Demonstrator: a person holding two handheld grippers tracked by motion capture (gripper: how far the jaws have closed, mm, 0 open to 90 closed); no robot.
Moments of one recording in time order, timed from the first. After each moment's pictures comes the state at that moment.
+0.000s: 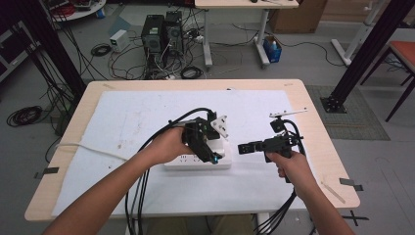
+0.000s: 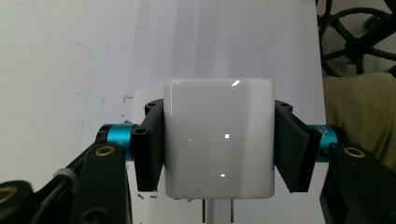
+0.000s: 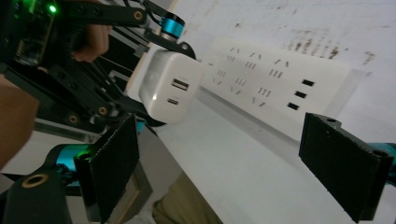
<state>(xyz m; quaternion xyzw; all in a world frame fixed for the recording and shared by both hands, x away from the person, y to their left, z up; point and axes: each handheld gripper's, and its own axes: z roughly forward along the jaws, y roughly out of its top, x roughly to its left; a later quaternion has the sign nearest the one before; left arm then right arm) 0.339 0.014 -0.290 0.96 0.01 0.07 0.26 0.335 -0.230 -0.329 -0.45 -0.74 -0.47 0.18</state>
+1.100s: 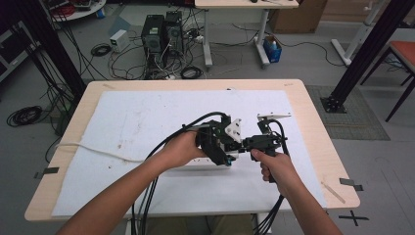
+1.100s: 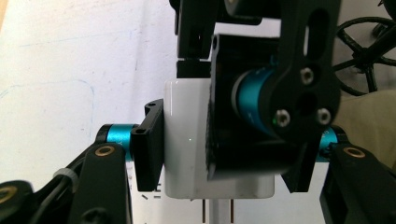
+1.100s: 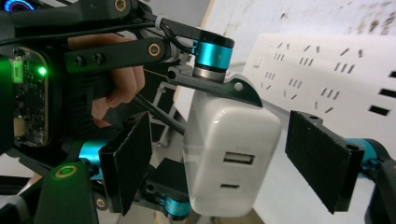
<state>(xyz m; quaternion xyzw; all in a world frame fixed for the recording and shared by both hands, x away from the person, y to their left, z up) 0.329 -0.015 -0.290 0.95 -0.01 0.09 0.28 0.345 -0.201 -0.350 -0.47 -0.67 -0.49 0.29</state>
